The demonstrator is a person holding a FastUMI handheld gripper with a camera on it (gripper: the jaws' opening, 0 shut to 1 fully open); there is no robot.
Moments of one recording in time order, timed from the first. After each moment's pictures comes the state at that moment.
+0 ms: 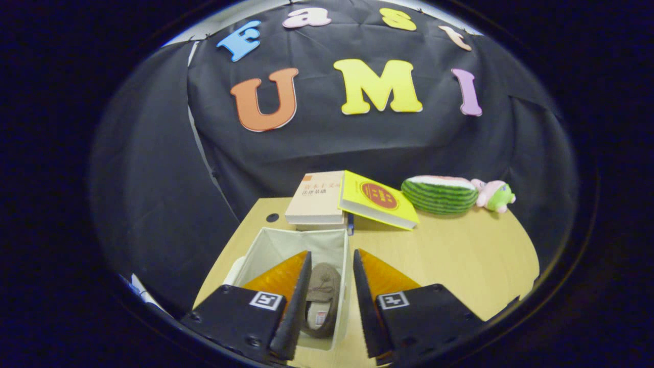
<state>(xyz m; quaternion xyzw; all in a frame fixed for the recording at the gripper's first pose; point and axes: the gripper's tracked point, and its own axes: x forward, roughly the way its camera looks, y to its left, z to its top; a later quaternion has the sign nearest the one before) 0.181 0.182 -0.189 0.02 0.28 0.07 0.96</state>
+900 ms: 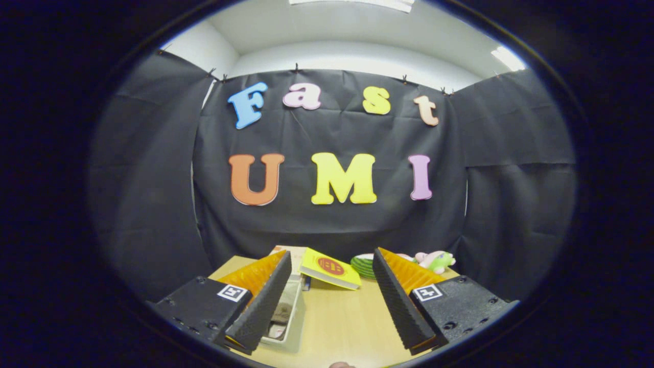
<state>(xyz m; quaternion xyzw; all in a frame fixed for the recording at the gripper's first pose) 0.077 0.111 -0.053 -0.01 0.05 0.01 1.00</state>
